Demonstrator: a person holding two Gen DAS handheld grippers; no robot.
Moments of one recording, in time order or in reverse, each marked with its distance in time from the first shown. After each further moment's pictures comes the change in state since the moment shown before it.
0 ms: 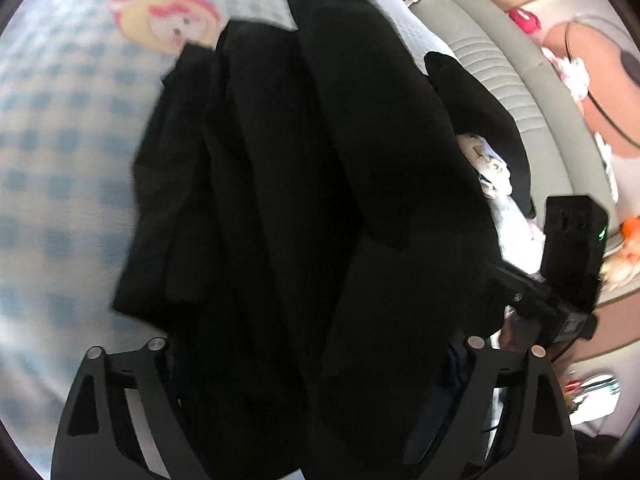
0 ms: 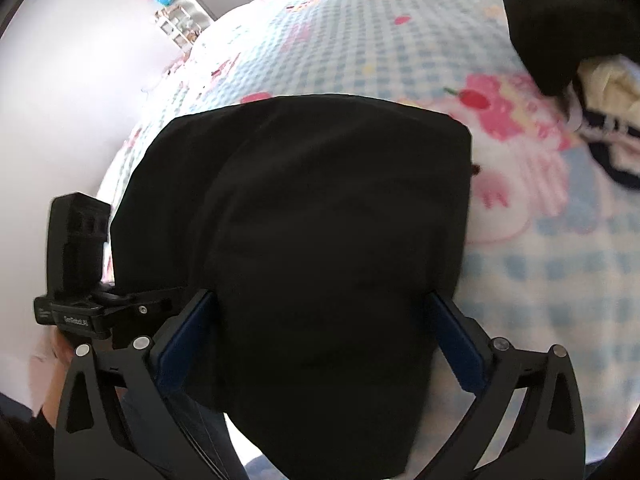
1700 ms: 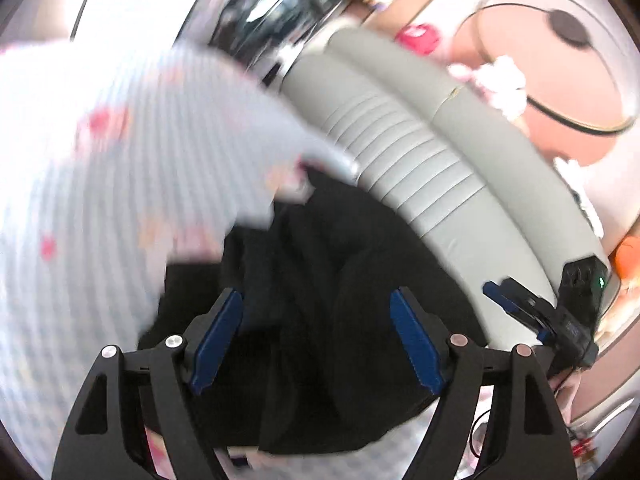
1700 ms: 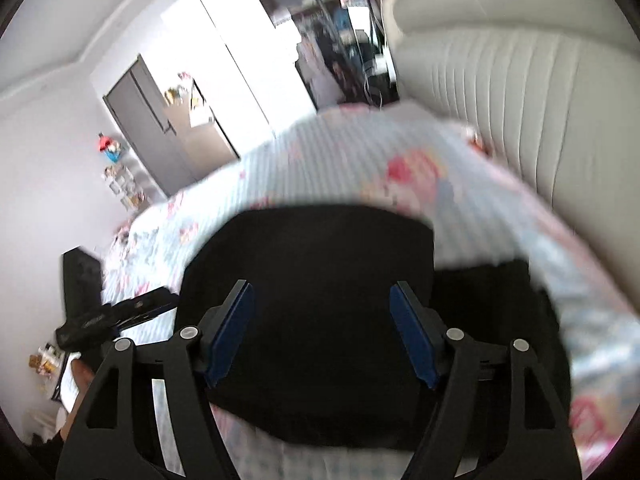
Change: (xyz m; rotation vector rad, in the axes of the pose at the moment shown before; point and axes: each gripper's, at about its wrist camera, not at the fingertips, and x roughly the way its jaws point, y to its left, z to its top) left arm 0.083 -0.372 0.245 0.386 -0.298 -0.119; right arm -0.312 -0.227 0.176 0.141 -0.552 -0.206
